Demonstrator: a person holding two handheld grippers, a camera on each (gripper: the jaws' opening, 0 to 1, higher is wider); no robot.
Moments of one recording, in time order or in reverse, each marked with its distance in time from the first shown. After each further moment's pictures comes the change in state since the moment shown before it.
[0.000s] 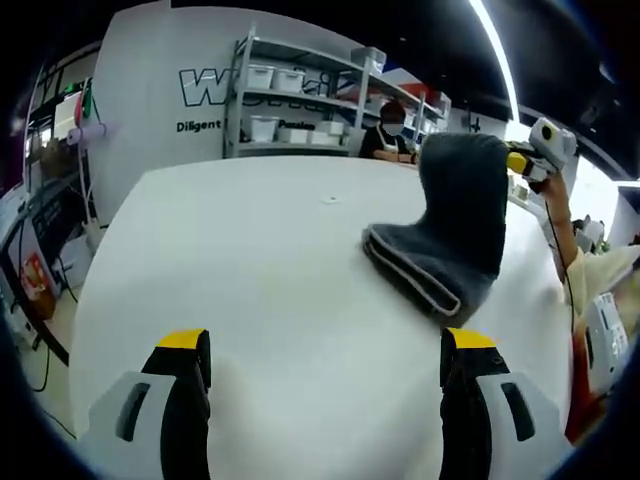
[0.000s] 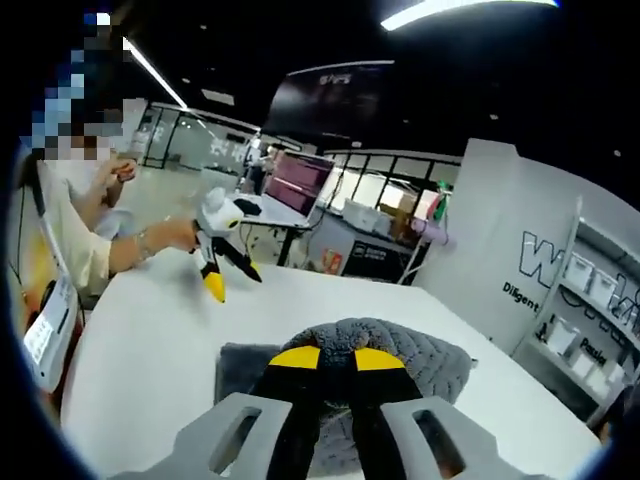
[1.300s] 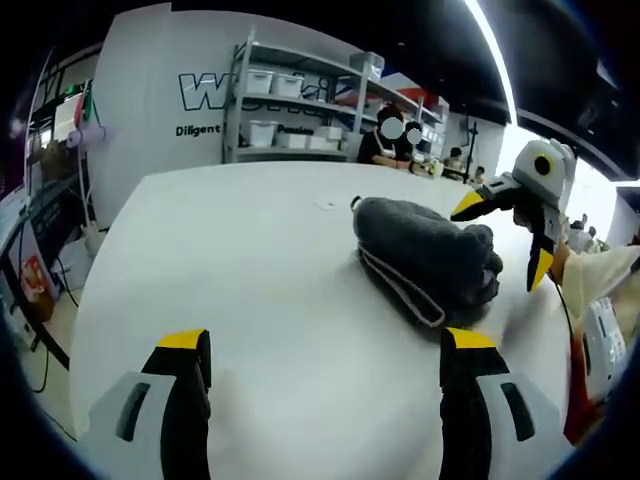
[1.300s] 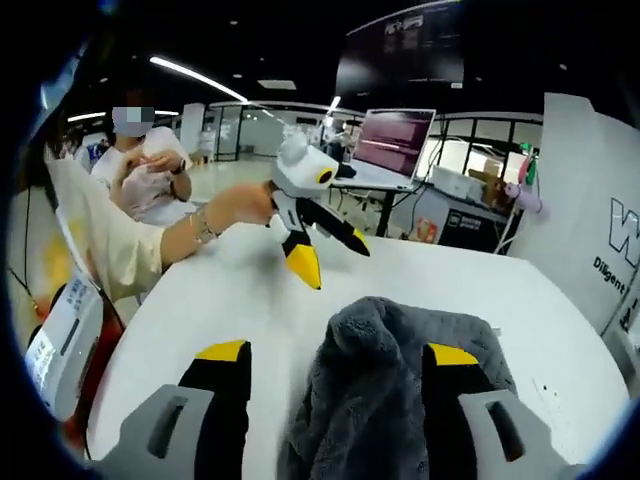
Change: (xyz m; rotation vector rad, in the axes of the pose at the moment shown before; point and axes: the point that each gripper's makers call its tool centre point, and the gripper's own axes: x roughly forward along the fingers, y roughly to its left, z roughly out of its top) left arm 0.001 0.001 0.003 -0.001 -0.023 -0.010; right arm 0.073 0.101 -0.040 0.080 0.119 0.337
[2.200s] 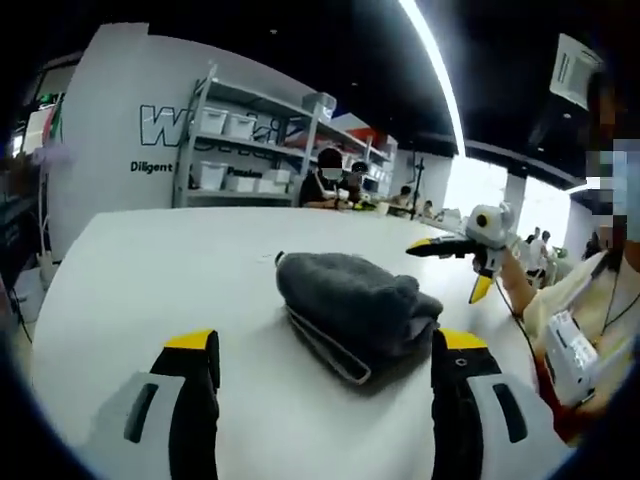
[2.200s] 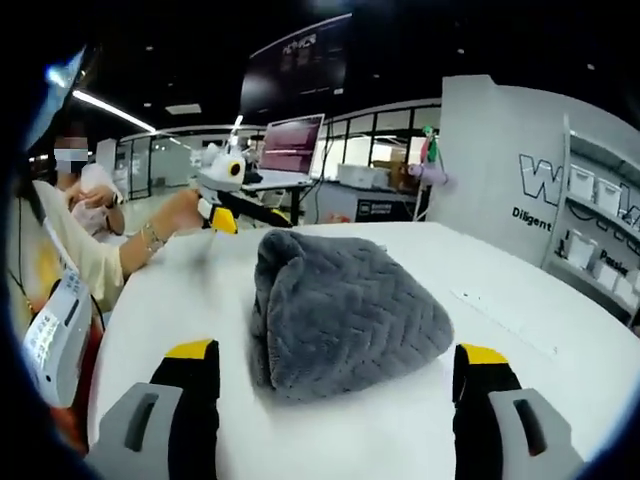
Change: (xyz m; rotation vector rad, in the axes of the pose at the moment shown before) left arm 0.001 -0.076 0.048 0.064 -0.225 -0.273; right arm -0.102 -0.026 -0.069 0.235 -0.063 -0.335
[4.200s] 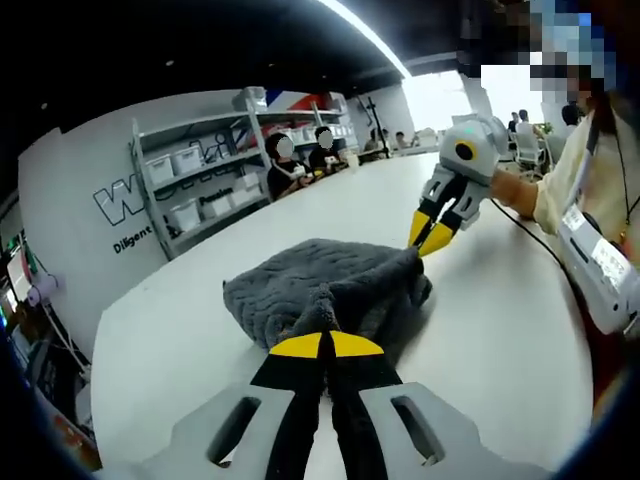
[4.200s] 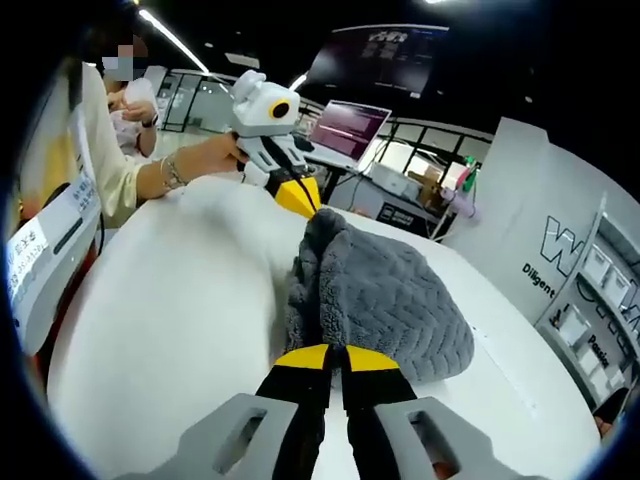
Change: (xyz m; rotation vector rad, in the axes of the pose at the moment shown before) left arm 0.019 -0.053 -0.014 0.450 0.166 0.062; right arm 0.012 0.043 -0.017 -0.351 0.062 0.032
